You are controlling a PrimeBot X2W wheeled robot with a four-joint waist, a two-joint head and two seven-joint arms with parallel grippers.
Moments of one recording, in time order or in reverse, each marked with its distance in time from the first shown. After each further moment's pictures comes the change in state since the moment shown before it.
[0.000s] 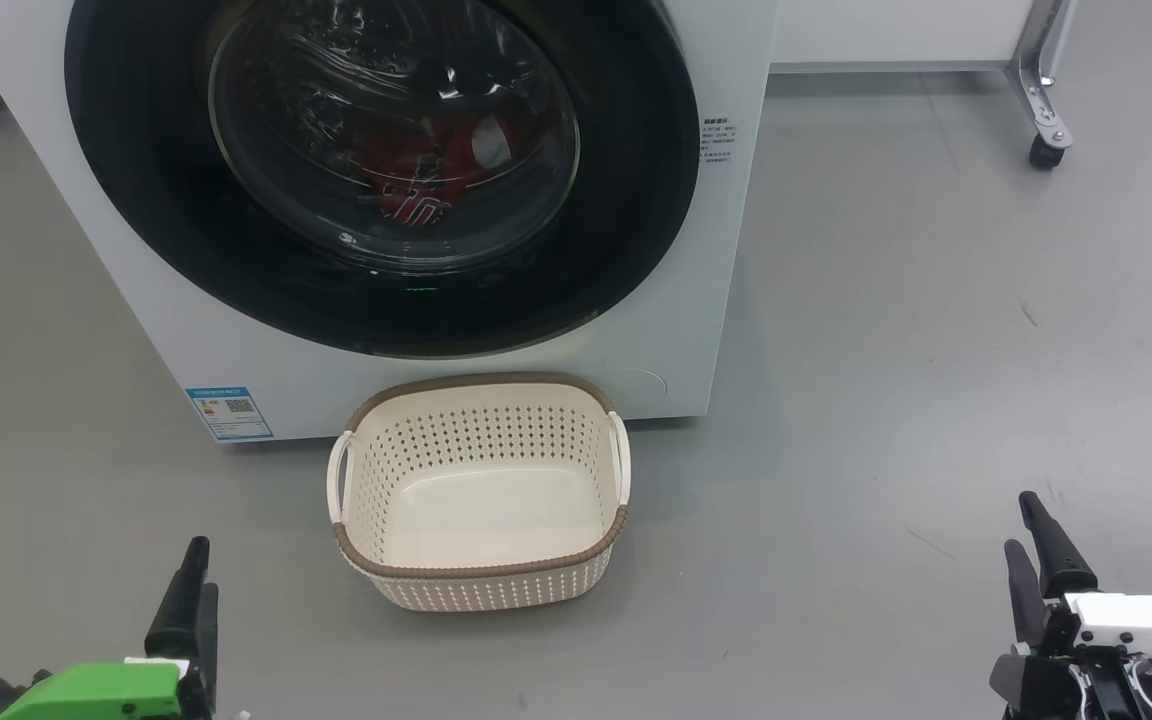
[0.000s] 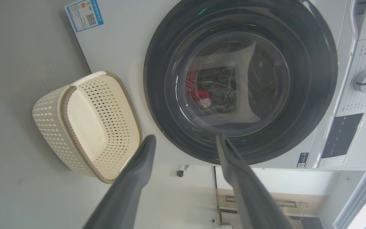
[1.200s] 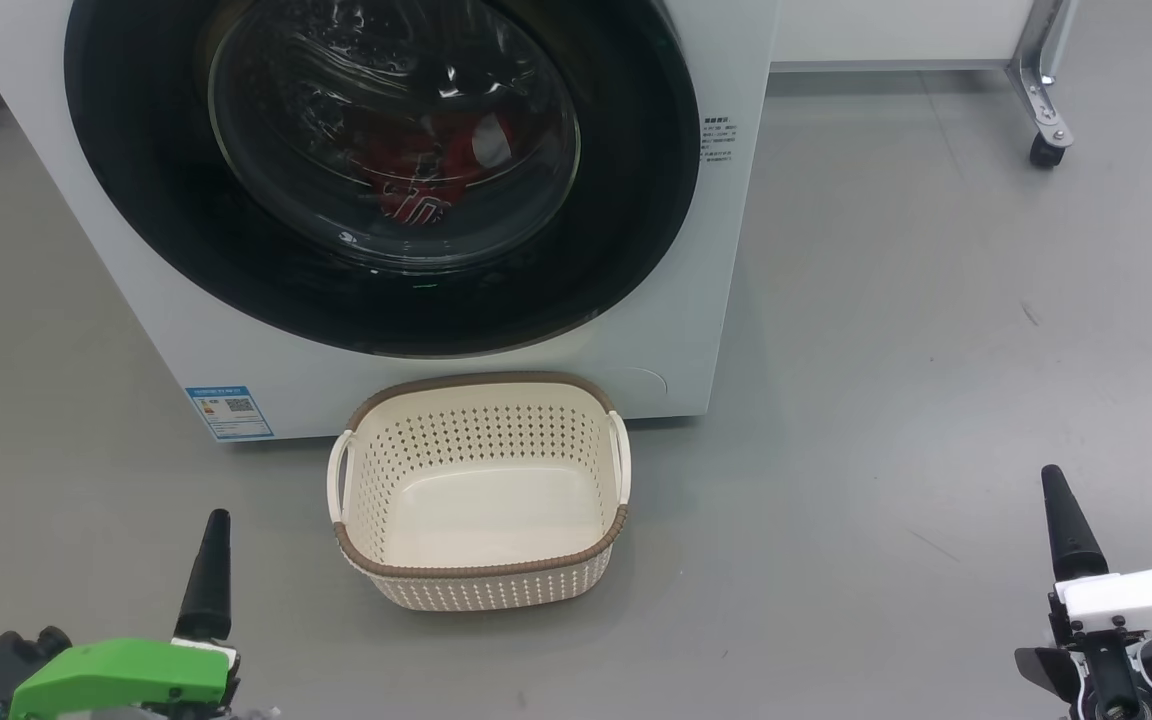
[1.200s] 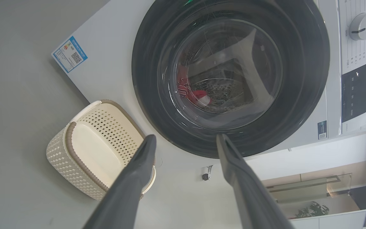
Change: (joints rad) left arm -0.005 0.040 -0.110 -0.058 0.216 0.000 -0.132; right arm 0.000 -0.085 0.083 -0.037 -0.246 0.000 -0.115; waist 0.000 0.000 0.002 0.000
